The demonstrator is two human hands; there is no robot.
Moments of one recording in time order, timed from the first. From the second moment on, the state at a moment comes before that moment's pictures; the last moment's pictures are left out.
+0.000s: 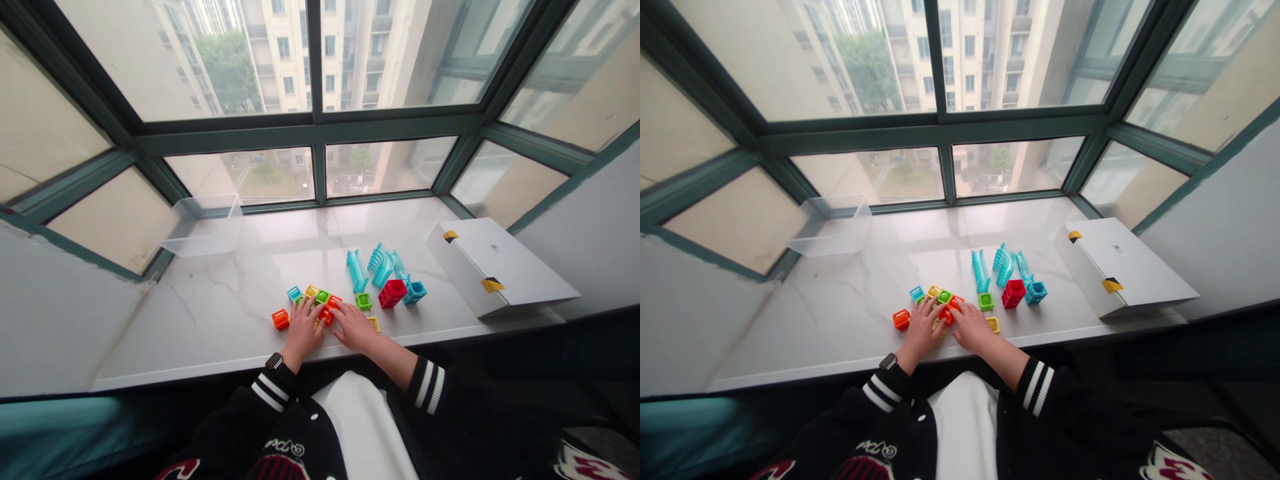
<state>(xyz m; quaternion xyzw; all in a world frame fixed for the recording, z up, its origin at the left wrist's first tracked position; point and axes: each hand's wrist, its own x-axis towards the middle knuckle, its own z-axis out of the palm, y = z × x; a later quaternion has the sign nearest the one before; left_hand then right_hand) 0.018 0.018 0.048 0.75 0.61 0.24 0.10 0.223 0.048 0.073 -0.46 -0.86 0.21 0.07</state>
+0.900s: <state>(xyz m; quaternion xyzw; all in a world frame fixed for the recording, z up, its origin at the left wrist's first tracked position) 0.013 0.015 0.049 0.74 0.62 0.25 0.10 0.208 0.065 0.092 -0.52 -0.83 0.21 0.03</state>
